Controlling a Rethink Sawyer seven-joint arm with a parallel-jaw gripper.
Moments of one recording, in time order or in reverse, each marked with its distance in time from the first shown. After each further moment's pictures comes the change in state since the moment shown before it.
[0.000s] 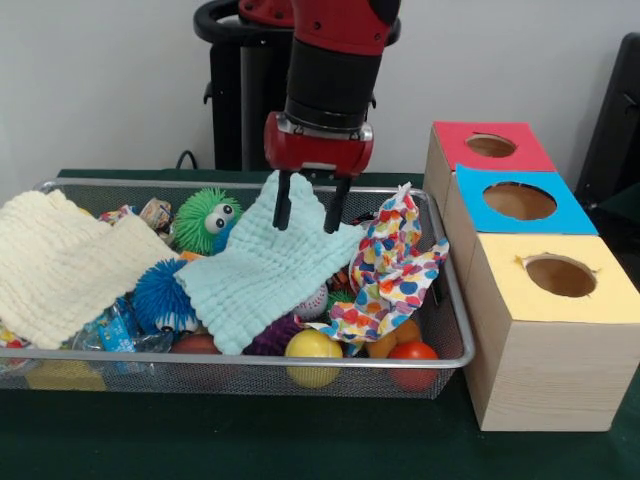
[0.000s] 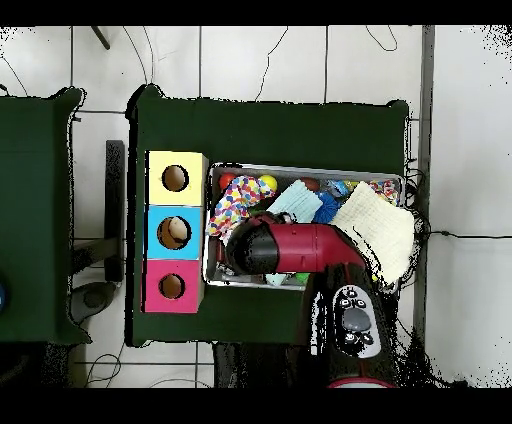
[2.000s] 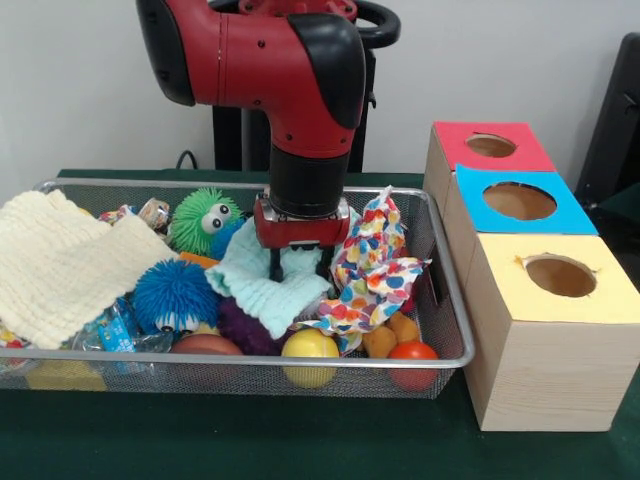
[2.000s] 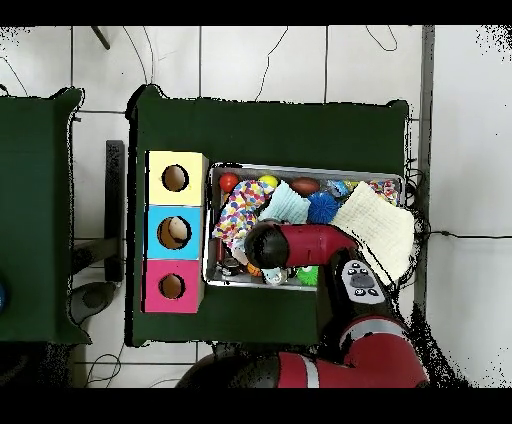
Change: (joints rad) arm -0.100 0.219 0.081 -0.057 -0.074 -0.063 0.000
